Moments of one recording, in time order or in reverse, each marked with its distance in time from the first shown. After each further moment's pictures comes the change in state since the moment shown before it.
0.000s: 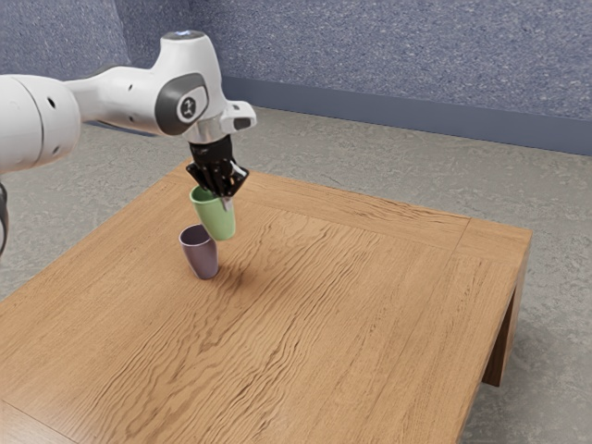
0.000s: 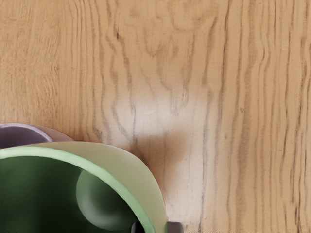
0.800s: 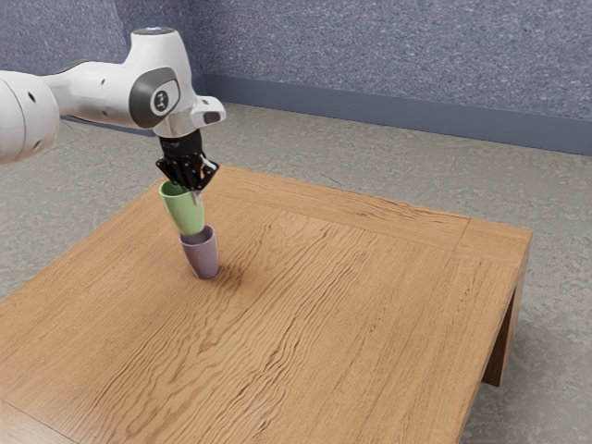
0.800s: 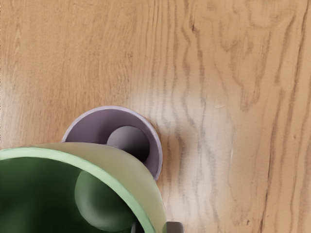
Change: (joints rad) arm 0.091 -0.009 -0.001 0.001 0.025 -0.024 0.001
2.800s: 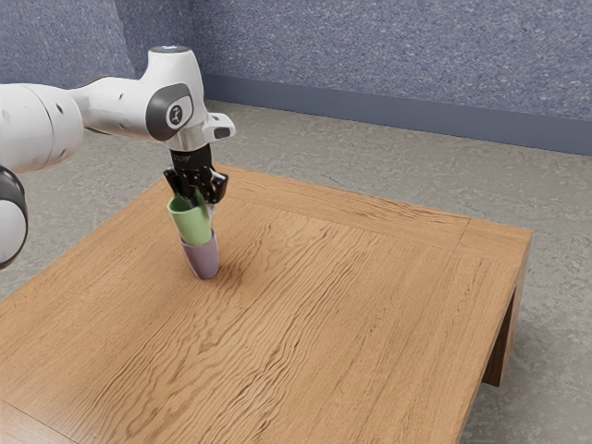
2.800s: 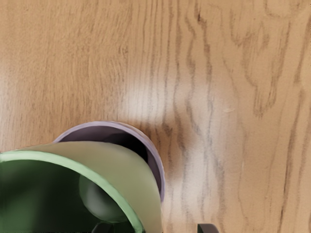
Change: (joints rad) arm 0.011 0.118 -0.009 0.081 -0.004 -0.013 0.005
